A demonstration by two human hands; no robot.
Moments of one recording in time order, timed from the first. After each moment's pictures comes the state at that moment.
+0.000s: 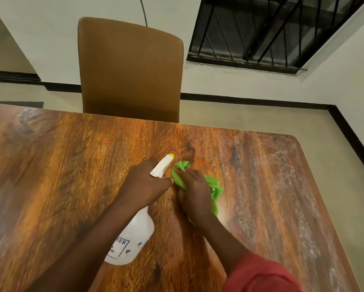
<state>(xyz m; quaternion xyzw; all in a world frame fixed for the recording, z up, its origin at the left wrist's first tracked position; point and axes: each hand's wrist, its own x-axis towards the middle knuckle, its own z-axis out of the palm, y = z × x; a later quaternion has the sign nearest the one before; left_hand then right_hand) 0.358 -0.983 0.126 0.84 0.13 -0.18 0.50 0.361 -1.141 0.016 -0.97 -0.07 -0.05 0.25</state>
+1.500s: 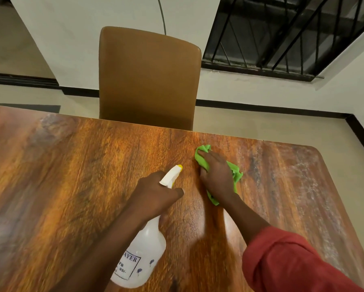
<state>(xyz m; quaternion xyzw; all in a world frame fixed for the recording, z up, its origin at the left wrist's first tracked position) 0.359 -0.960 0.121 0.78 0.19 -0.23 0.56 0.444 -1.154 0.015 -0.97 -0.06 -0.03 0.22</state>
